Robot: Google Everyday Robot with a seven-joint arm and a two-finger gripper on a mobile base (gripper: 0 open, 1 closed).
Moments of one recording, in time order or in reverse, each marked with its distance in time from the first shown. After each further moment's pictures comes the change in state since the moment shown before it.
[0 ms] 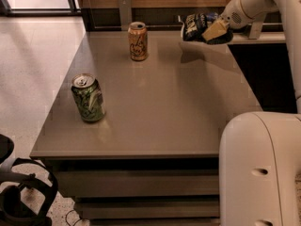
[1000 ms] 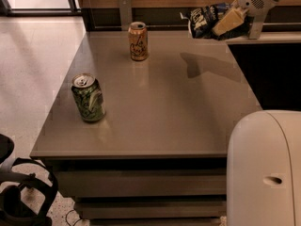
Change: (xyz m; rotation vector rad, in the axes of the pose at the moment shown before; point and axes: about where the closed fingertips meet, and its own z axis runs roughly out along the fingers) arm -0.012 0.042 -0.080 -0.103 0.047 -0.088
